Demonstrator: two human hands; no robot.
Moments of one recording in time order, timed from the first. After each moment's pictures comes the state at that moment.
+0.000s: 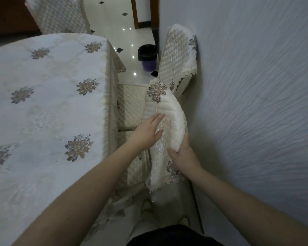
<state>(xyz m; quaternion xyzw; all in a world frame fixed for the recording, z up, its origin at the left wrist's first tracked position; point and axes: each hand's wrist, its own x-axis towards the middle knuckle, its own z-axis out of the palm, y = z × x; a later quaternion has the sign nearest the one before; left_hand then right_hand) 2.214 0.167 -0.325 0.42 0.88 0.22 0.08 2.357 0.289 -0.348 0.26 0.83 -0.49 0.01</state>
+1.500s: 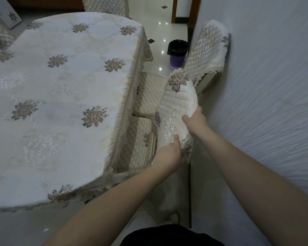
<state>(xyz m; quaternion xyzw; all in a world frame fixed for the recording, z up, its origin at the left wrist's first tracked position) 2.358 0.193 -0.351 0.19 0.95 0.15 0.20 2.283 0.328 -0.330 0.29 0.86 -0.41 0.04</state>
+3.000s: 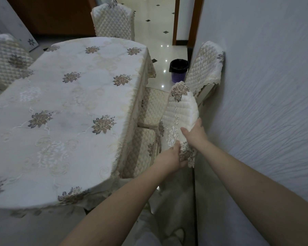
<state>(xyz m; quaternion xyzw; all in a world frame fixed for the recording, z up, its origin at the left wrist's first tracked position) 2.366 0.173 -0.348 0.21 0.94 0.17 0.20 2.323 0.311 -0.326 0.28 0.87 -0.40 0.06</state>
